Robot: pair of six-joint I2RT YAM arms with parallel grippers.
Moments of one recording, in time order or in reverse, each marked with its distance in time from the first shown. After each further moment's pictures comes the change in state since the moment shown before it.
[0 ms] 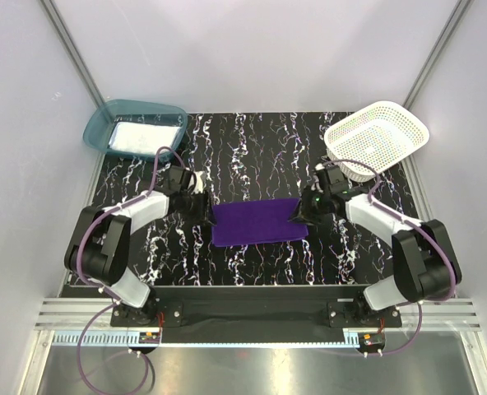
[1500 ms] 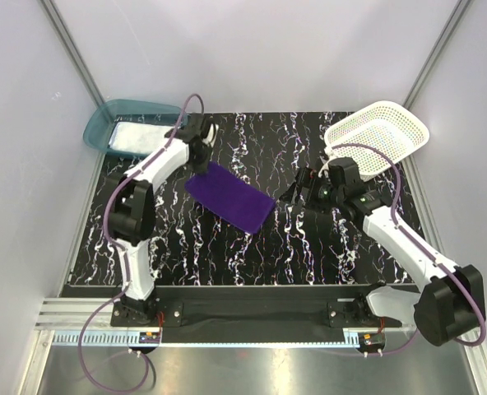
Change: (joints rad) left arm -0.044 0.357 0.711 -0.370 -0.468 0.273; right arm 0.052 -0.293 0.032 0.007 0.039 -0.020
